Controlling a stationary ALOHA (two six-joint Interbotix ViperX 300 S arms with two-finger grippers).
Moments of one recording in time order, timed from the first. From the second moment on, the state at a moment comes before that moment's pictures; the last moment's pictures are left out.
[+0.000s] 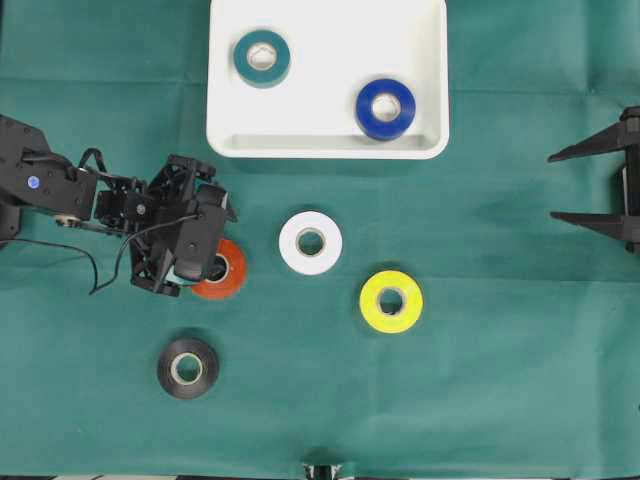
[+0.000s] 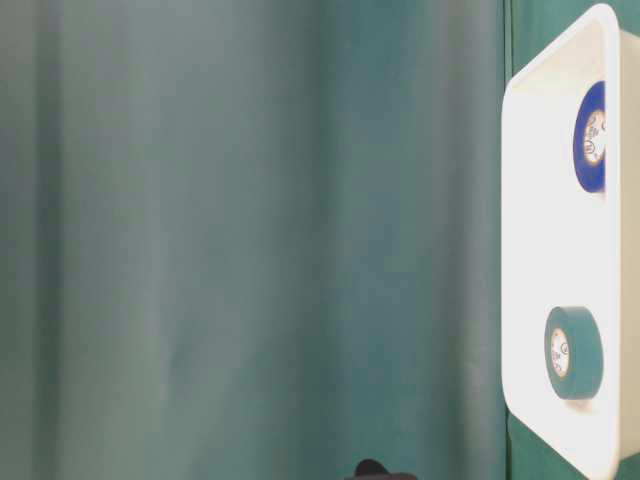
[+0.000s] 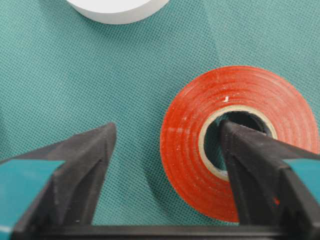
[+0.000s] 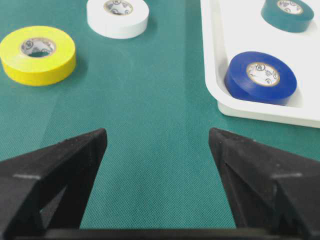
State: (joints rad) left arm -0.13 0.00 0.94 -0.02 -0.05 0.20; right arm -0.02 -1.23 1.61 -0.09 -0.12 0.10
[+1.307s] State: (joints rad) left arm -0.15 -0.18 0.89 -0.02 0.15 0.21; right arm -0.02 -1.23 1.61 -0.09 -0.12 0.10
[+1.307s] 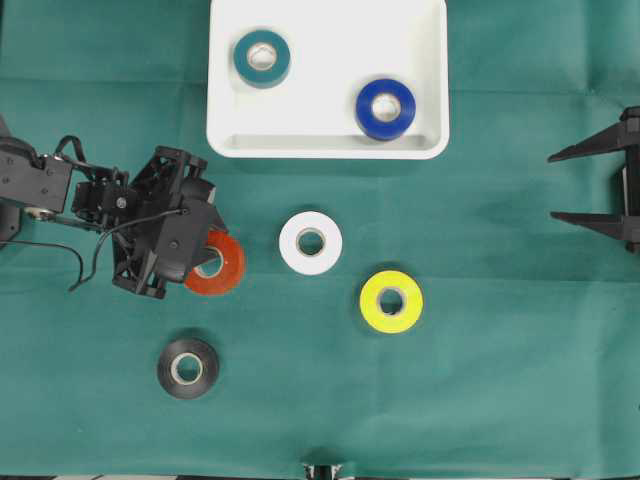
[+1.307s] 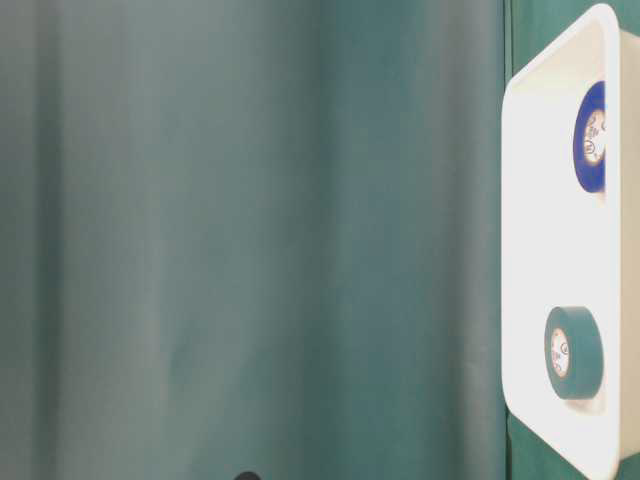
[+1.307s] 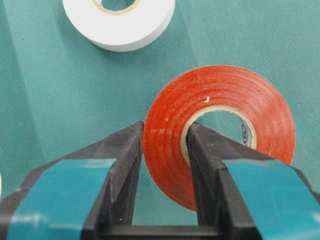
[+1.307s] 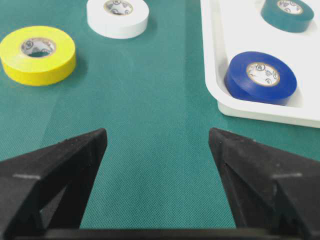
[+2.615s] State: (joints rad) left arm 0.26 -0.03 0.70 -0.02 0.15 0.30; right arm -0.02 -1.23 1.61 -0.09 -0.12 0.10
